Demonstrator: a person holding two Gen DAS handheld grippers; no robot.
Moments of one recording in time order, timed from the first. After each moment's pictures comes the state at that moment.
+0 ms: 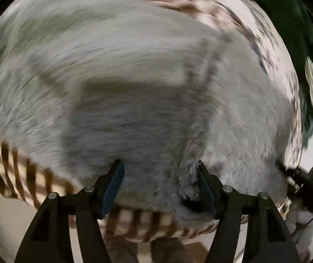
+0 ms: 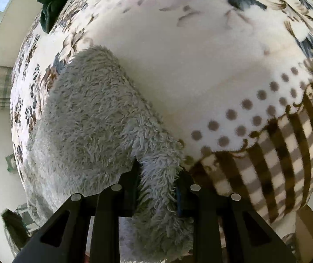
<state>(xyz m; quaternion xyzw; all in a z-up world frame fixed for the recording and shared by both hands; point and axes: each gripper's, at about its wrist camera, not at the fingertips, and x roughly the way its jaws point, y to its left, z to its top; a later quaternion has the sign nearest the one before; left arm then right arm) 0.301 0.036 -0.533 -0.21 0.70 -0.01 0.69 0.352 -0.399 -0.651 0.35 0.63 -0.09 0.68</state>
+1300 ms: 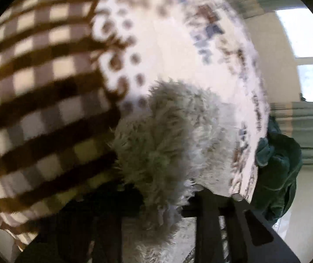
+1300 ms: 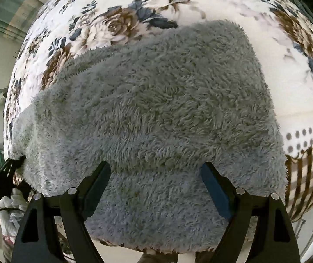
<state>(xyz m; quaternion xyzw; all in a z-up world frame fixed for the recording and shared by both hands) 0.293 0.238 -0.564 -0.54 0.43 0.15 0.71 0.392 -0.244 -0.615 0.17 0.67 0.00 0.72</state>
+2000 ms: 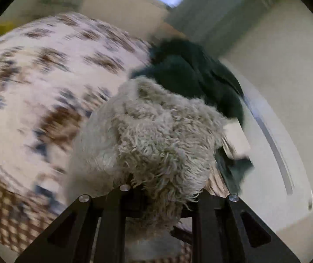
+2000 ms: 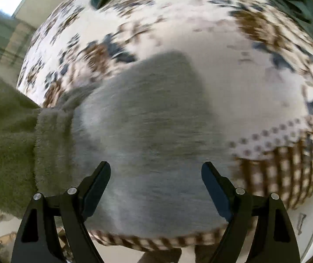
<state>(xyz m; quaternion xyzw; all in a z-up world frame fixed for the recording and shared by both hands) 0.326 -0.078 -0.347 -0.24 0.41 -0.18 0.86 0.373 -0.335 -0.576 0.23 0.63 -0.04 0.74</state>
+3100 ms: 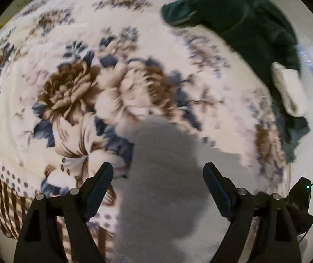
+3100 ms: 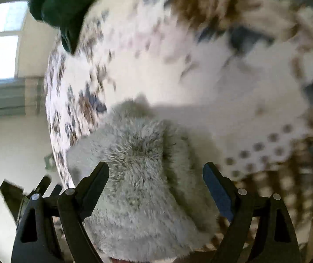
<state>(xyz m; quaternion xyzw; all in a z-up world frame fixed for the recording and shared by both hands) 0.413 -0.102 -0.466 -0.12 0.60 -0.08 0.79 0.400 -0.478 -0.638 0.45 0.61 0.01 0.65</state>
